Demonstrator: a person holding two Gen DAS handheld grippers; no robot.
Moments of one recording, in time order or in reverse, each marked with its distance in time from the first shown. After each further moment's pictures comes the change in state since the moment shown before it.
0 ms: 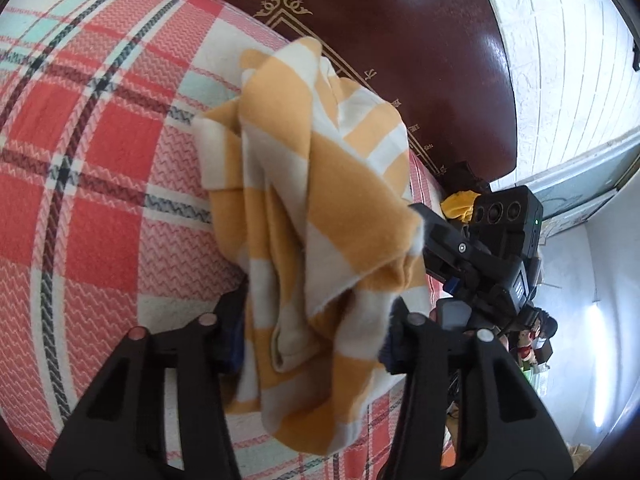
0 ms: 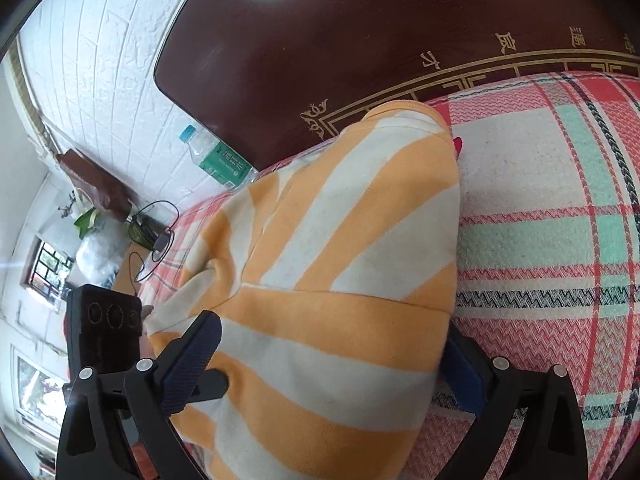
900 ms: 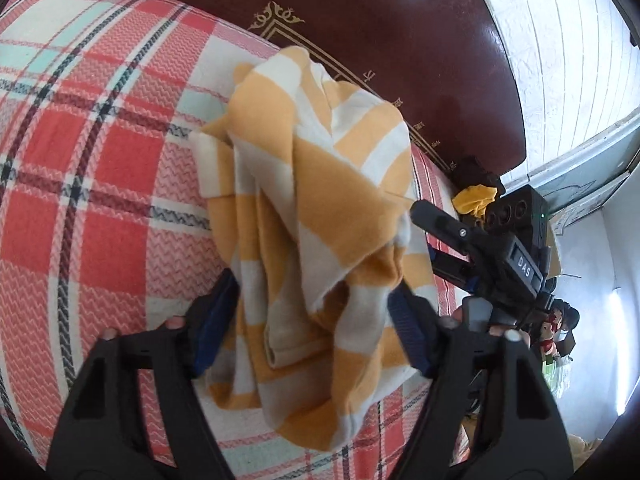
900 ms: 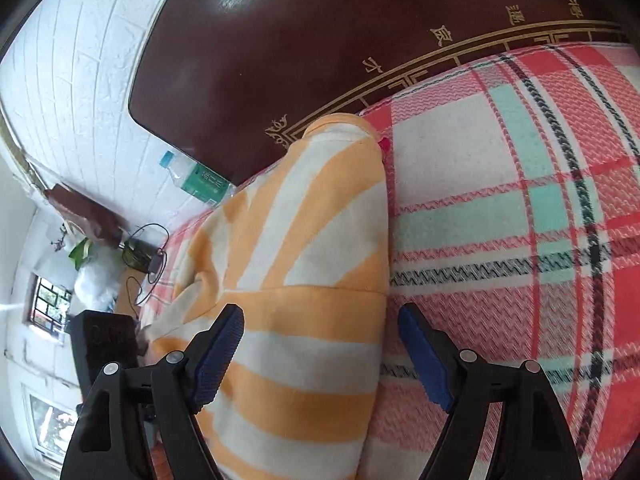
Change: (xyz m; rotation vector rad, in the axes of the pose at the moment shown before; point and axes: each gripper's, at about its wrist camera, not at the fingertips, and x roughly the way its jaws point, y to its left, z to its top) left arm 0.008 -0.007 0.011 0.052 -0.010 0.050; right arm -0.022 -0.016 0.002 0.124 -0.017 -0.012
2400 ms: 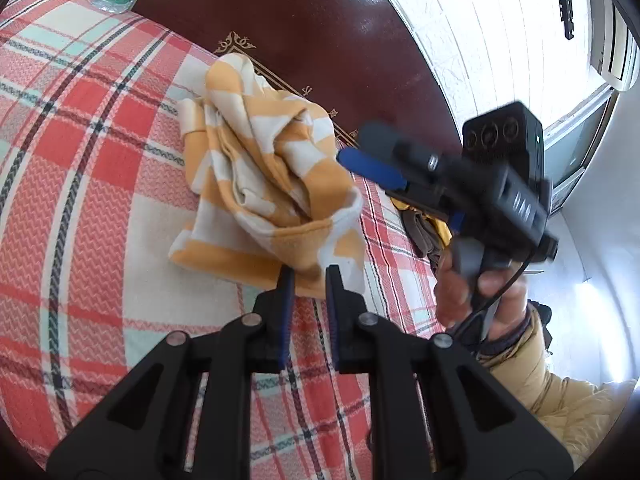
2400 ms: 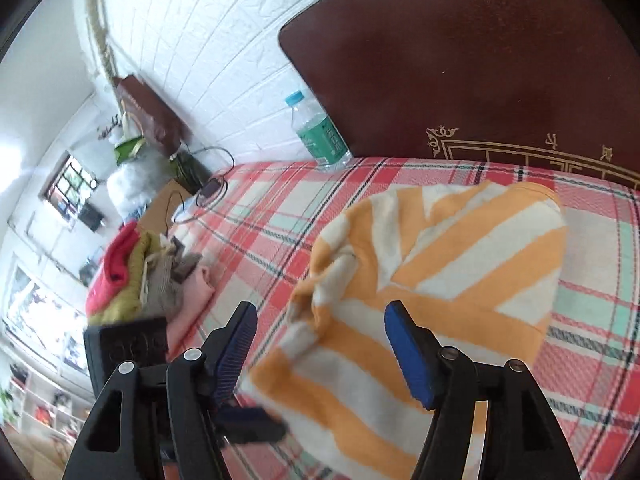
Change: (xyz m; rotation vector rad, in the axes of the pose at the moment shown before) left arm -0.068 -0.029 -0.089 0.057 -0.156 -0.136; right arm -0.008 0.124 -0.026 -0.447 0.108 0.032
